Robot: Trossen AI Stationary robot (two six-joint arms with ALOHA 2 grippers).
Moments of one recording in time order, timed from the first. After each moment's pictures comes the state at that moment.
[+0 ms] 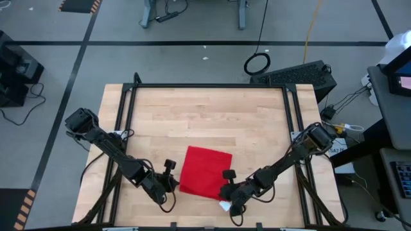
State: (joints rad) left arm -0.70 1.56 0.82 -0.24 -0.37 -0.18; right arm 0.61 1.90 1.03 0.06 0.25 0.38
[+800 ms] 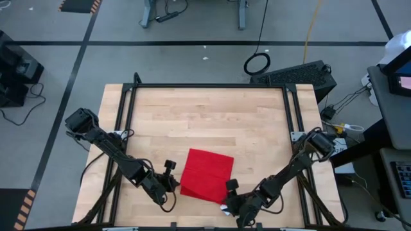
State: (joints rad) left arm -0.69 1.56 0.81 -0.22 -0.36 -0.21; right arm 0.74 1.95 1.03 0.18 0.39 0.28
